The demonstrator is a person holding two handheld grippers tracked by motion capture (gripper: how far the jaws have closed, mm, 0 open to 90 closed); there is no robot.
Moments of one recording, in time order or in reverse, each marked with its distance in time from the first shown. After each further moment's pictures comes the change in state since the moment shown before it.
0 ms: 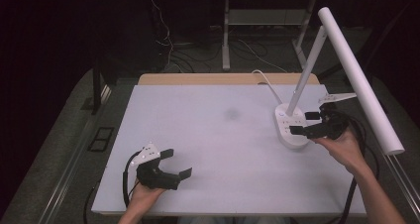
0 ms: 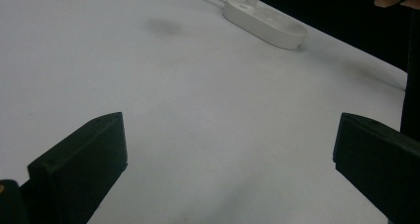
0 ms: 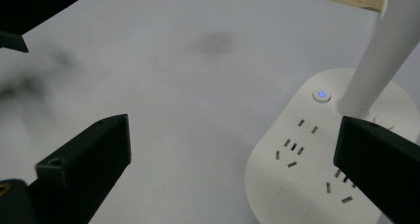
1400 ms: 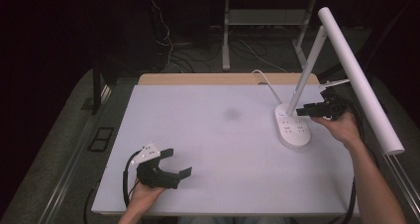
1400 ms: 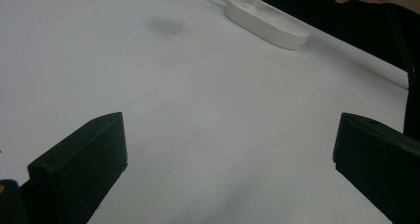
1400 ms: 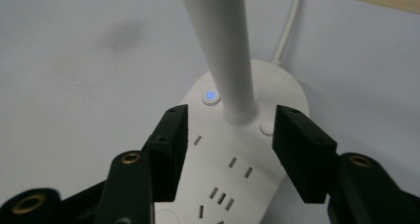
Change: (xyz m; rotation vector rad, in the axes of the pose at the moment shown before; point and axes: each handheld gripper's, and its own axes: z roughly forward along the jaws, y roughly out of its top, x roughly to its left) left arm 0.002 0.000 0.002 -0.005 0.003 -0.011; right arm -0.087 0.014 0.031 0.085 -0.083 0.078
